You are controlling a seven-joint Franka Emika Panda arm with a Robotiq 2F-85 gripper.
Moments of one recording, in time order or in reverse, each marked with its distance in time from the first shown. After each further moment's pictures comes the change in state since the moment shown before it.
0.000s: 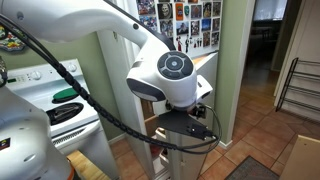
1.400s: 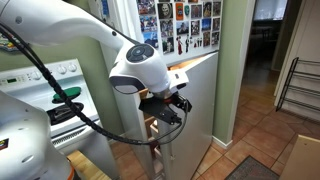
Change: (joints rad) arm -0.020 -0.110 0.271 -0.158 -0.044 0.314 0.458
